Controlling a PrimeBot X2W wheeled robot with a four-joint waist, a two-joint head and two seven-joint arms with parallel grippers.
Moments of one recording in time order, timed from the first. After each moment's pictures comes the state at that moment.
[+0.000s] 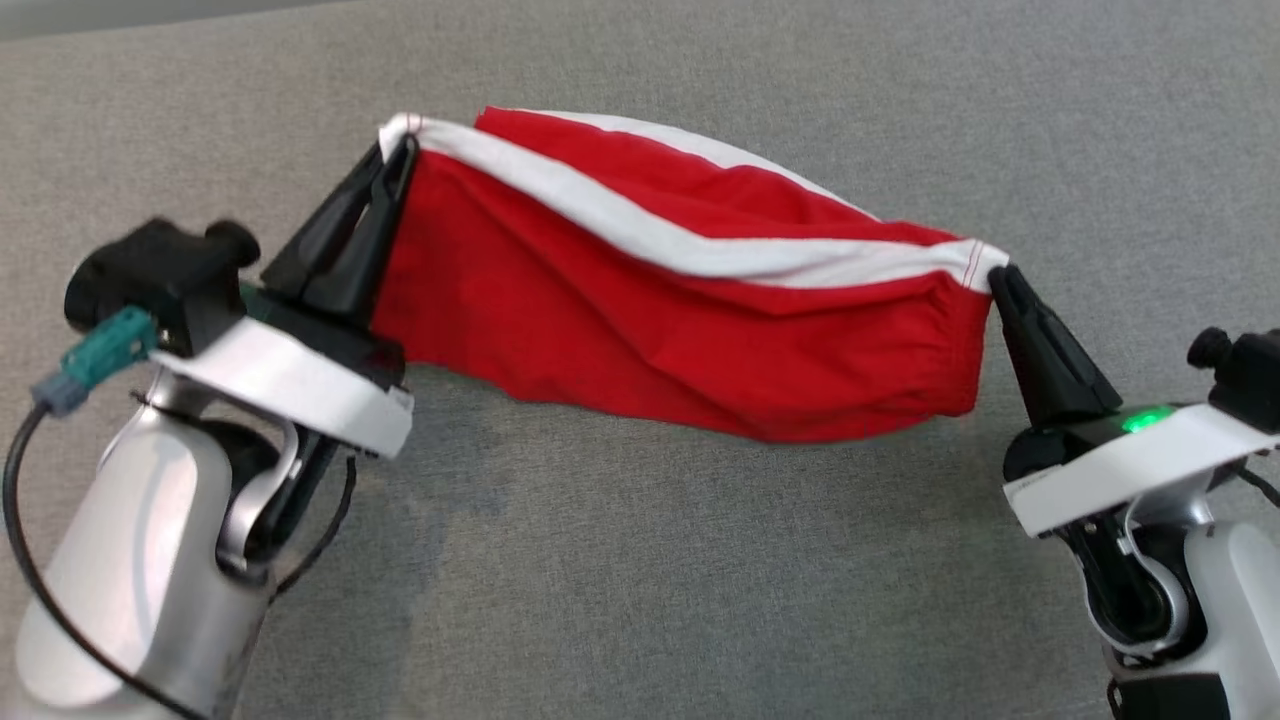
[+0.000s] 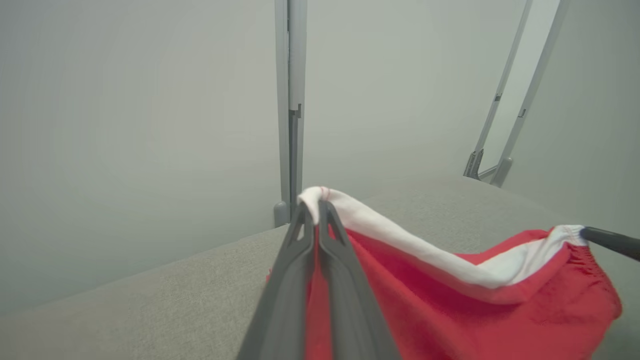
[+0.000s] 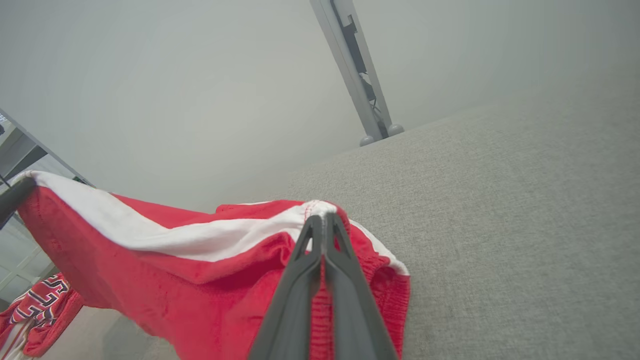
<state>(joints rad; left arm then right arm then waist) -0.42 0.31 -0.26 -0.12 -0.44 -0.07 0.06 -0.26 -0.16 0.14 -0.02 0.66 0.13 0.06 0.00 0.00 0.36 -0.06</state>
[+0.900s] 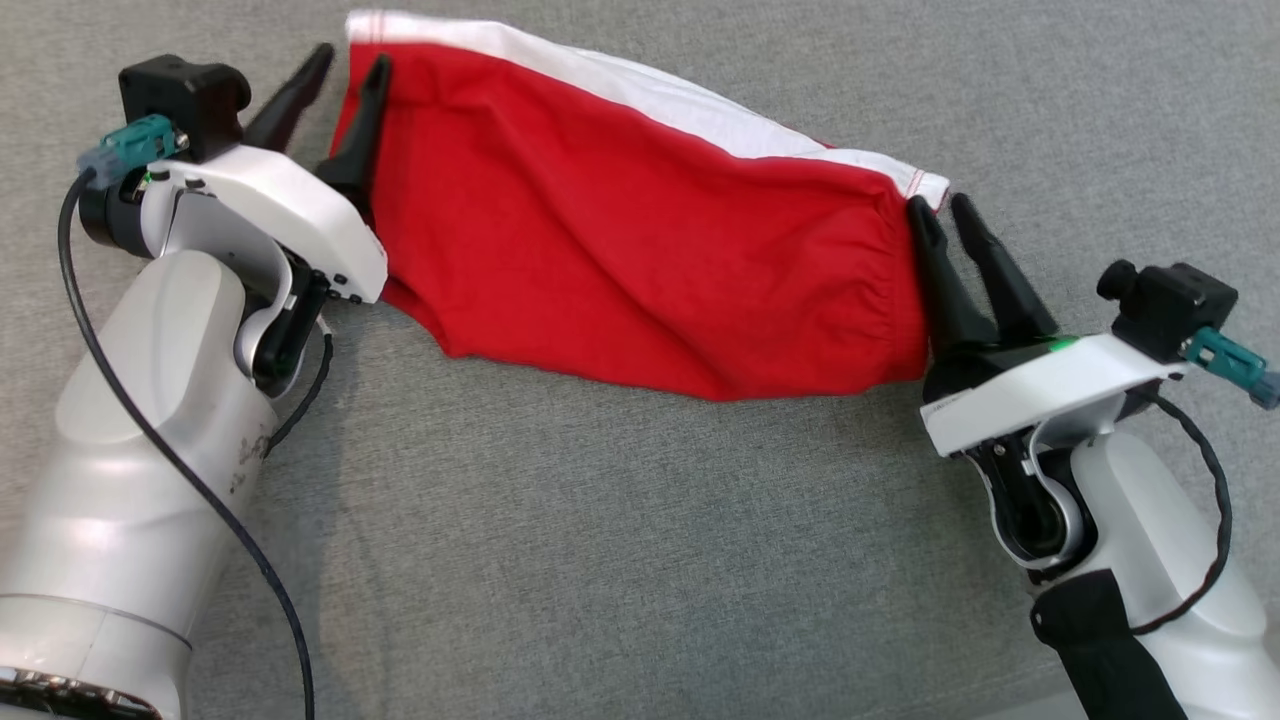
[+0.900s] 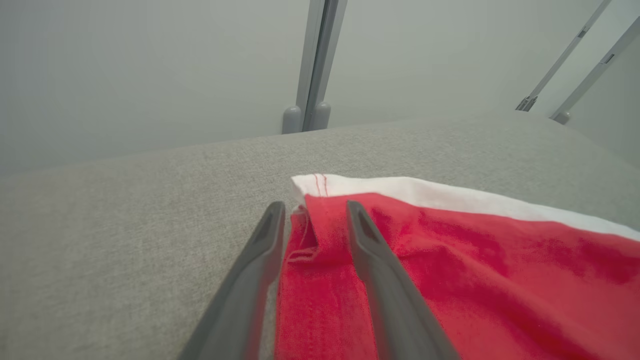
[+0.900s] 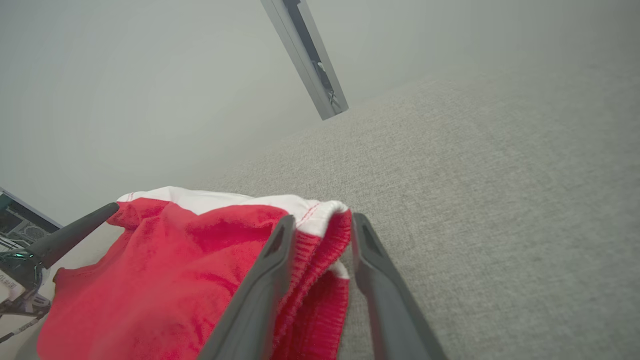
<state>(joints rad) -0.95 0.24 -0.49 0.80 -0.61 -0.13 -0.14 -0.54 -0.11 0.30 0.36 0.67 0.13 -0.18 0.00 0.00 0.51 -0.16</state>
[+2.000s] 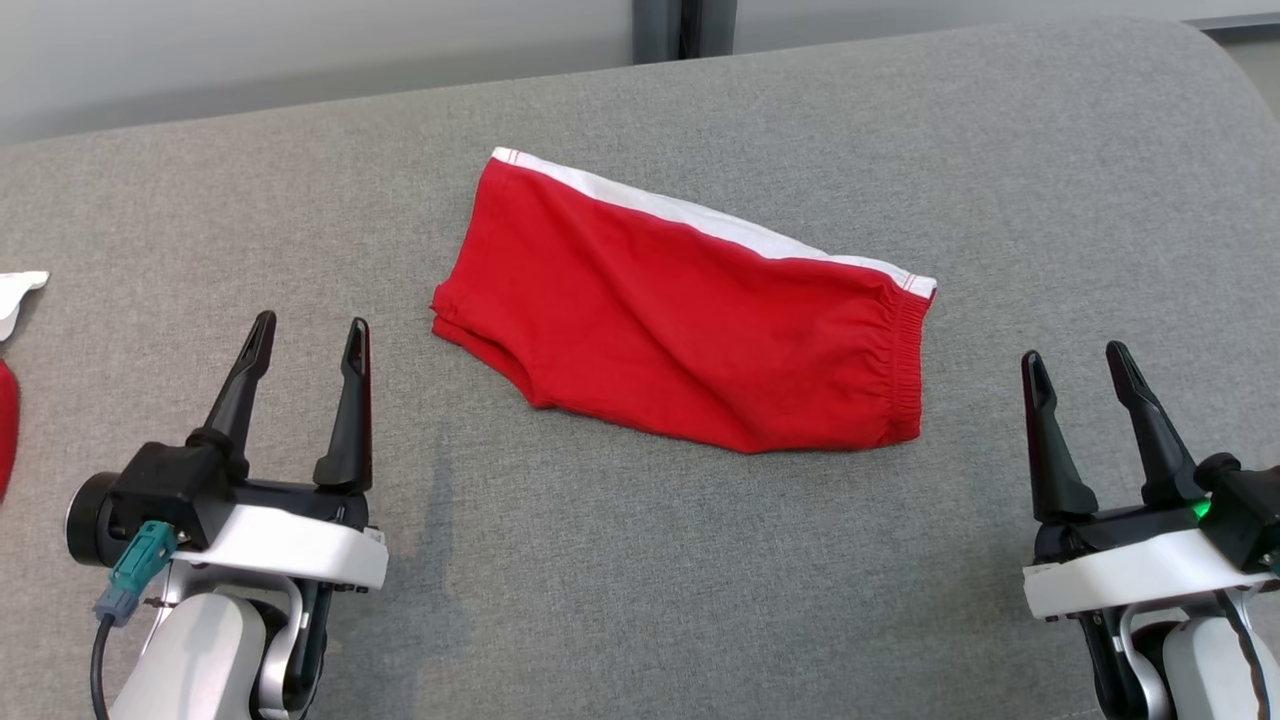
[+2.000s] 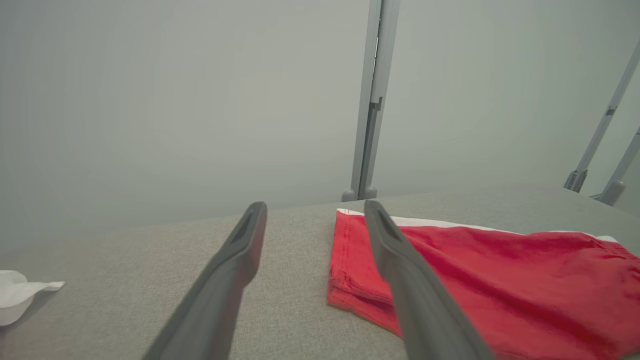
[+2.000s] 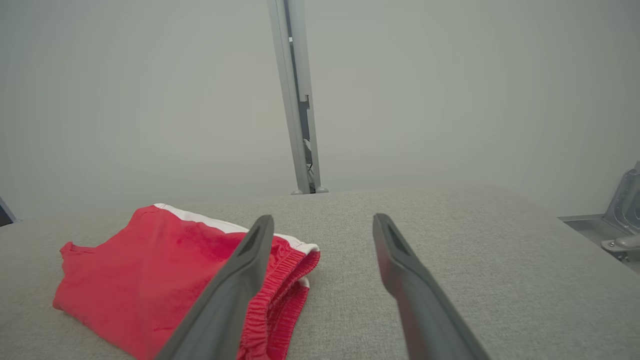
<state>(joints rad) -0.24 0.29 -0.26 0.10 -0.40 0.12 -0.25 -0.16 -0.09 0.03 0.10 0.23 0.13 -0.24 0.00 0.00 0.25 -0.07</state>
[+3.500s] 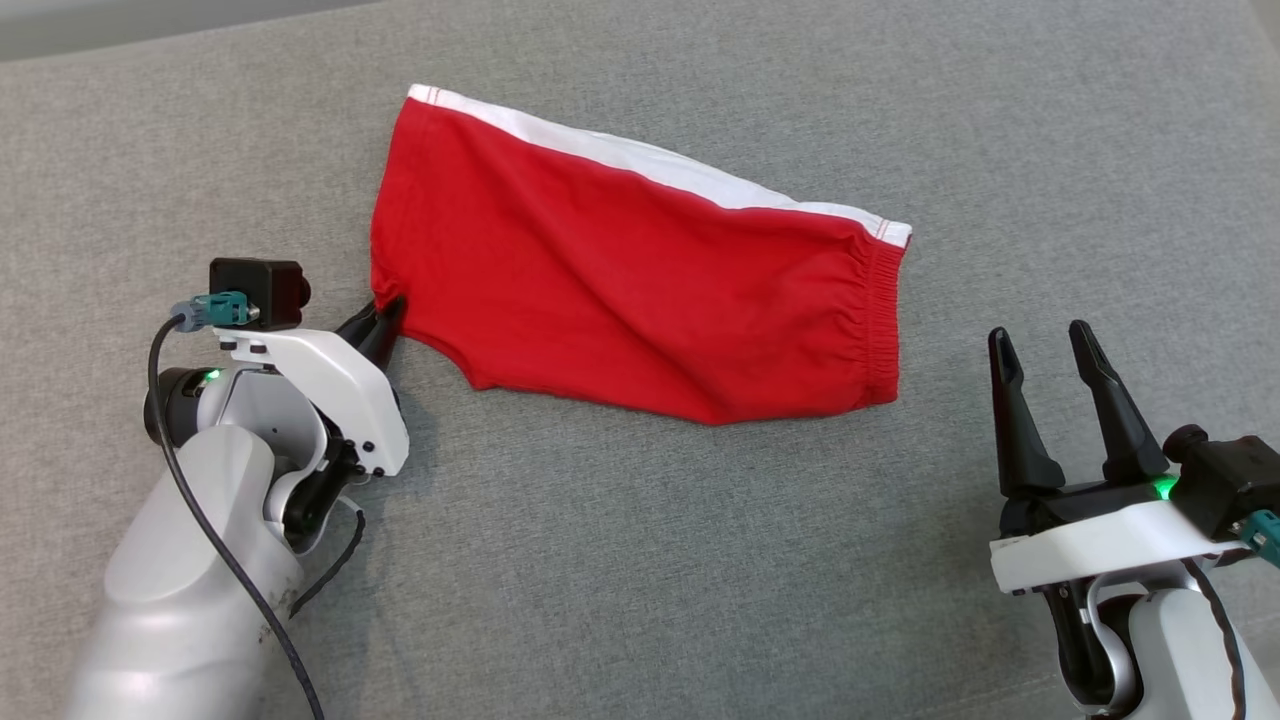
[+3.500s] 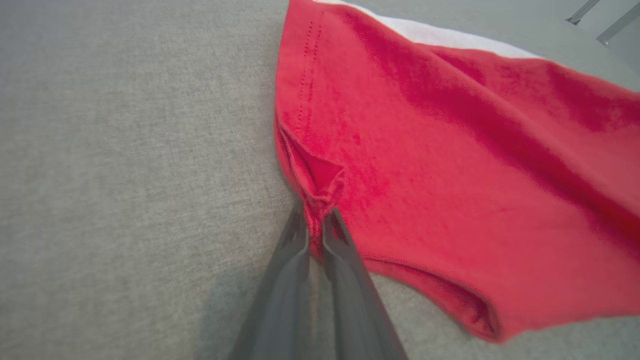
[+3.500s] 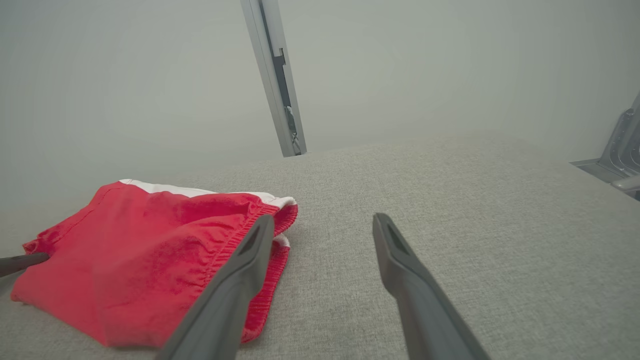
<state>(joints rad) -0.66 0.23 -0.37 0.70 -0.58 -0.09 0.15 -0.22 -0.05 0.06 0.15 0.27 0.13 -0.23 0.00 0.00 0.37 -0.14</state>
